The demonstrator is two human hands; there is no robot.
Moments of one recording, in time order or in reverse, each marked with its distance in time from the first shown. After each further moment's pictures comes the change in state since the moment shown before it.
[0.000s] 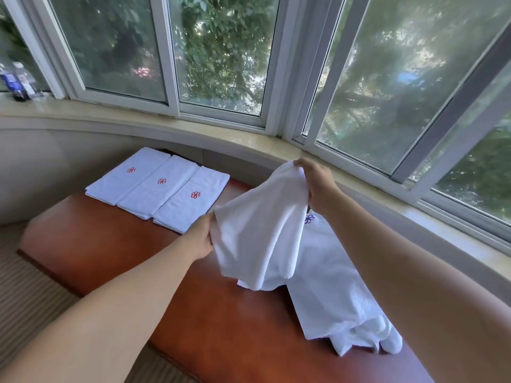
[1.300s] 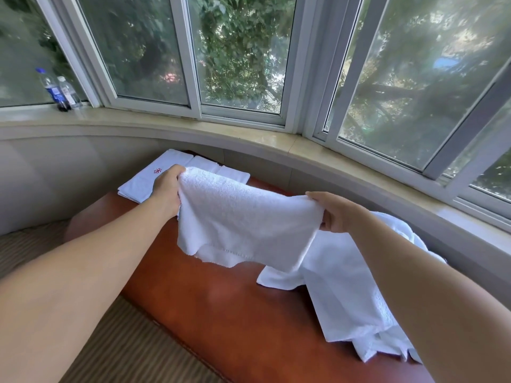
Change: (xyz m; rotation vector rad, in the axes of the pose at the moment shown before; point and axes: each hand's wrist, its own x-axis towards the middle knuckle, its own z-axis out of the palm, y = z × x) left_hand -0.039 0.120 -0.049 0.006 0.422 0.356; right_hand 0.029 0.061 -0.034 -0.139 -0.365 0.386
